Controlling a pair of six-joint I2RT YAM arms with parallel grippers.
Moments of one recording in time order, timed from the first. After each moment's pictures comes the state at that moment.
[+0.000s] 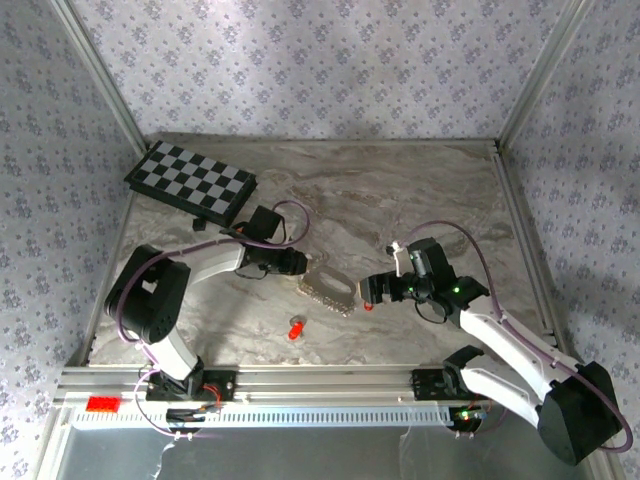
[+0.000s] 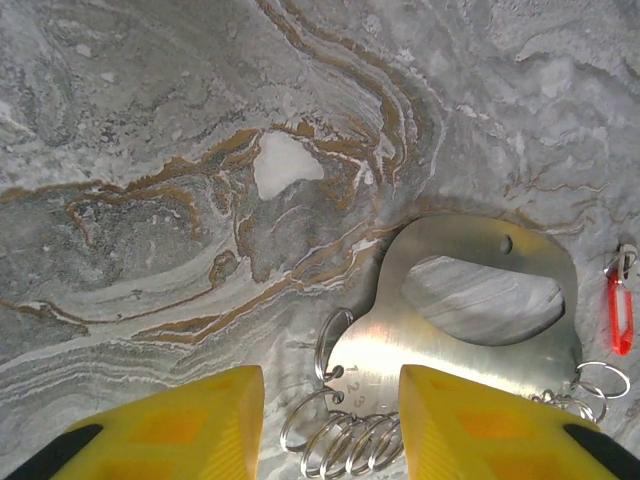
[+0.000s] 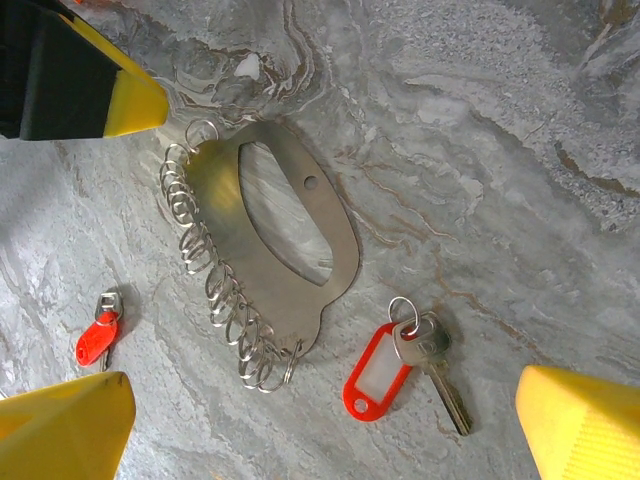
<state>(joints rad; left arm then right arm) -0.55 1.67 0.91 -0.31 0.40 -0.37 0.51 0.93 0.54 -0.42 -0.29 0.30</state>
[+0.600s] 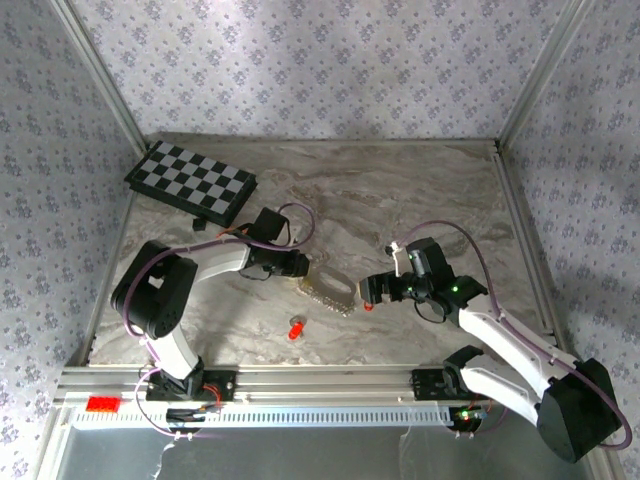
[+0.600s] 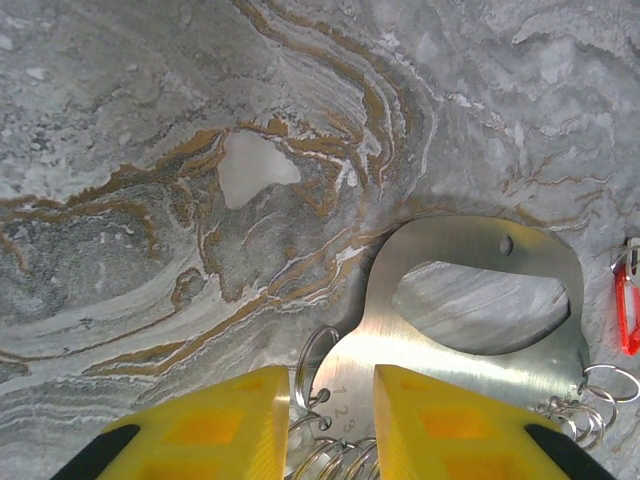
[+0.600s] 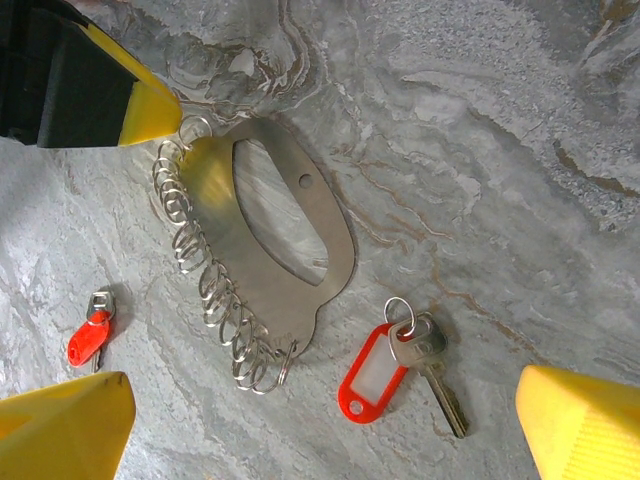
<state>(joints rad) -0.57 1.71 0.92 -0.28 0.41 -0.36 0.52 0.95 0.54 -0.41 -0.28 0.30</state>
